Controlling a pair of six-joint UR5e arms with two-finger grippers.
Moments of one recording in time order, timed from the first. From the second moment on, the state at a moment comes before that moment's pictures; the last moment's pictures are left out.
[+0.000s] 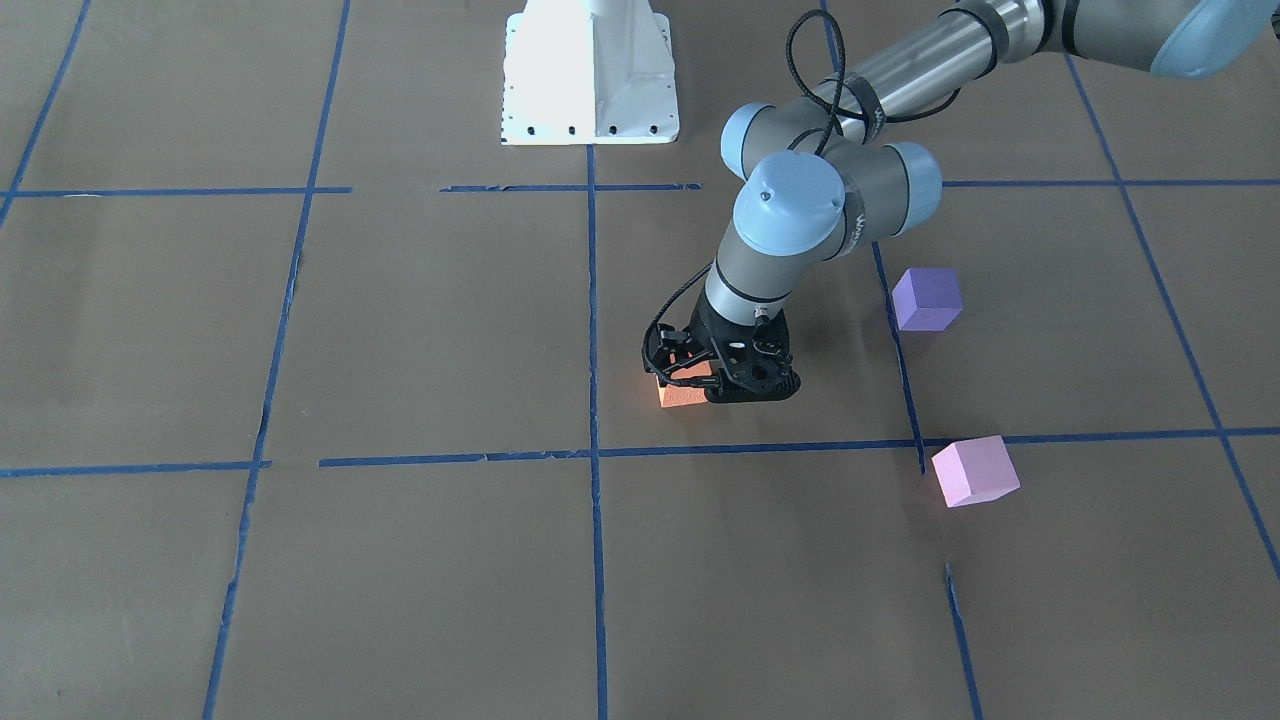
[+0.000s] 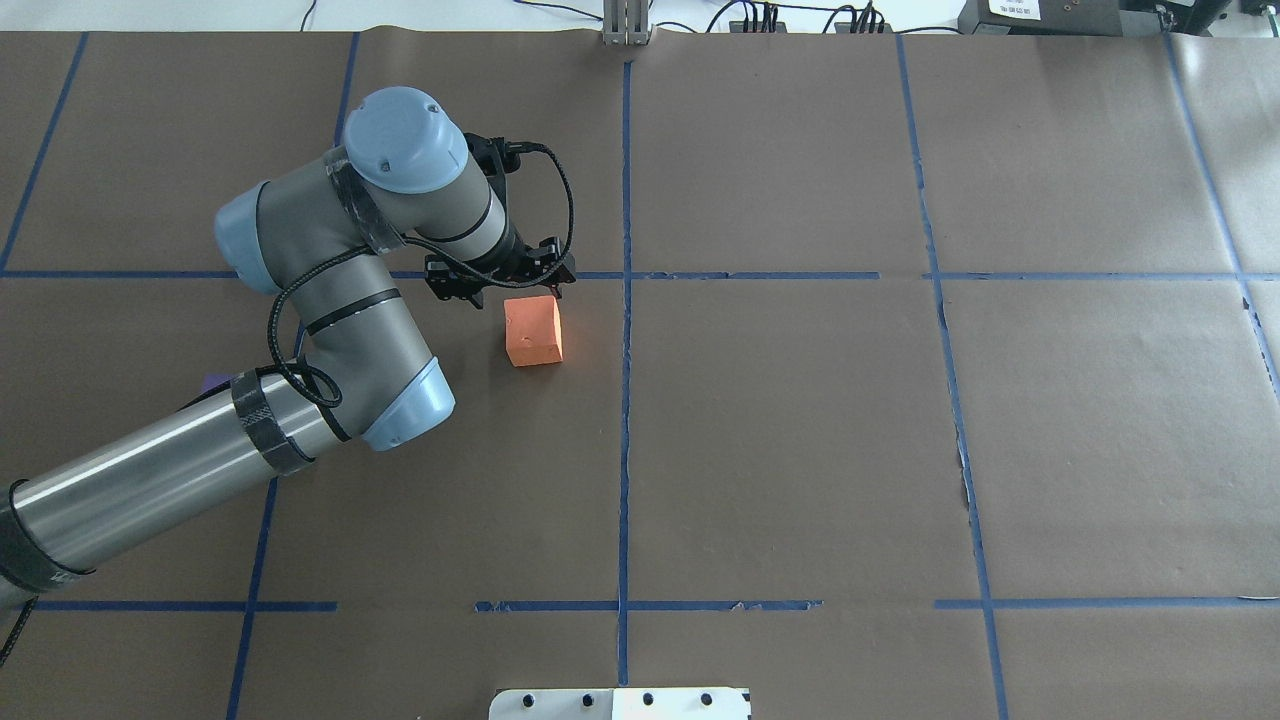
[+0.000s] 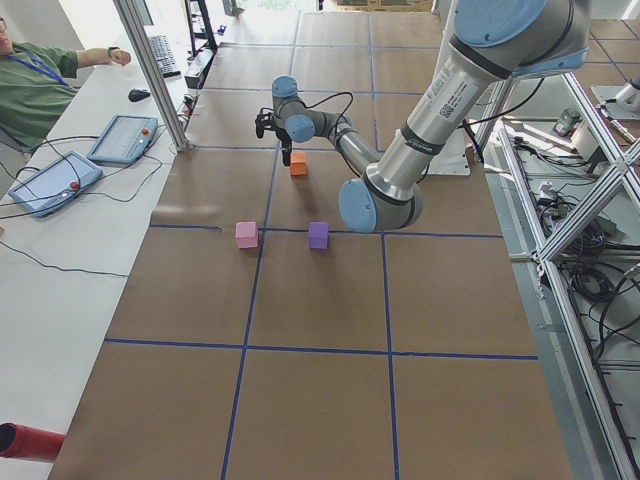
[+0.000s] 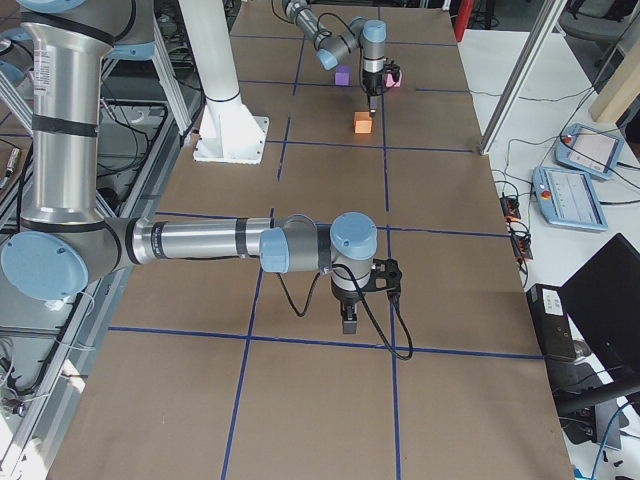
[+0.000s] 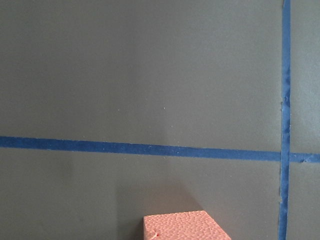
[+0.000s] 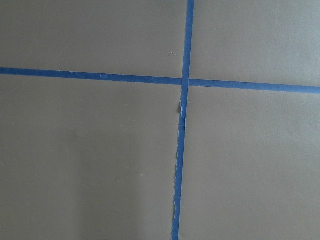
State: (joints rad) left arm -0.67 -2.31 -1.42 -1.82 -2.02 -1.22; right arm 1.53 -1.68 1.76 -1.56 2.34 0.04
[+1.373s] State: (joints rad) left arm -0.75 -2.13 -1.52 -1.84 -2.05 -1.06; right arm 1.53 -1.68 1.76 -1.56 2.34 0.04
